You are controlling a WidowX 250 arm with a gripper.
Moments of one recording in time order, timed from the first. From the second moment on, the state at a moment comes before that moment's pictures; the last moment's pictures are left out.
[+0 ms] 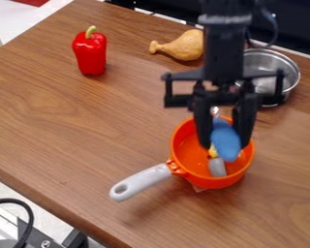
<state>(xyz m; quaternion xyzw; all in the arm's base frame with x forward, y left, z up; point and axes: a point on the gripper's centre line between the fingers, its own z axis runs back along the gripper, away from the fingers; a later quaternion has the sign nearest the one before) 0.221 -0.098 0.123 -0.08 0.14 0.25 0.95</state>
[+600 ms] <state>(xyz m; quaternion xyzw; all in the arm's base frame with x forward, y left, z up) 0.289 -0.113 0.114 -0.11 0.05 0.31 0.94</state>
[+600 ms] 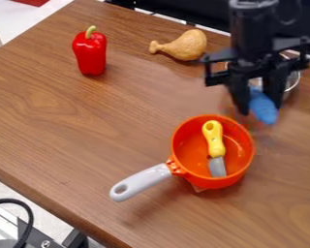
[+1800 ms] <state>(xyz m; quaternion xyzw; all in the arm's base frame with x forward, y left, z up) 0.351 -0.147 0.100 -0.11 0.00 0.39 0.91</state>
